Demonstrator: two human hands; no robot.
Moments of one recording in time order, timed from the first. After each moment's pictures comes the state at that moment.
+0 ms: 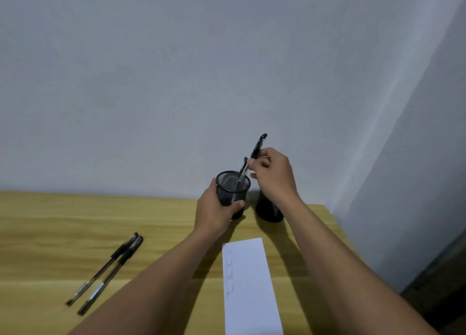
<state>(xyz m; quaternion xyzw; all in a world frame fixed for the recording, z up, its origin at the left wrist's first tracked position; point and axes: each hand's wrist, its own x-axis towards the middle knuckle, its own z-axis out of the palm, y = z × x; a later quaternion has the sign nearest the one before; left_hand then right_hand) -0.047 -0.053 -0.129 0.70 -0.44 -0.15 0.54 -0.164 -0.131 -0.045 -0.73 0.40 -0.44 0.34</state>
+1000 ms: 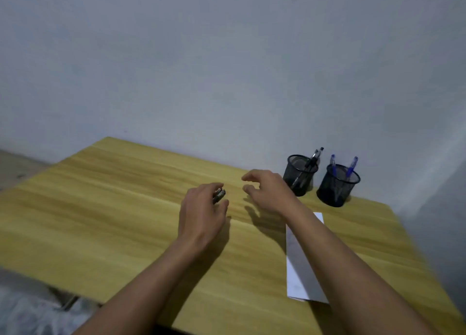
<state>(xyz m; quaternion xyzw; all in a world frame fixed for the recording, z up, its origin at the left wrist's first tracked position) -0.003 0.169 -0.130 0.81 -0.39 0.06 0.44 -0.100 0.019 -0.075 -0.93 0.27 -0.14 0.22</state>
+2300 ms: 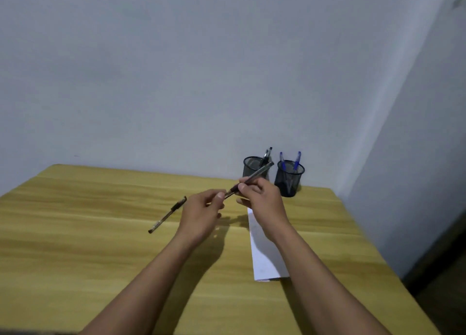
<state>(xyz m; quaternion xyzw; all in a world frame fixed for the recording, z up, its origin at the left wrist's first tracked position) -0.052 0.143 -0.101 0.64 -0.38 -0.24 0.62 -0.175 0.055 -0.077 -0.62 0.31 -0.42 0.59</state>
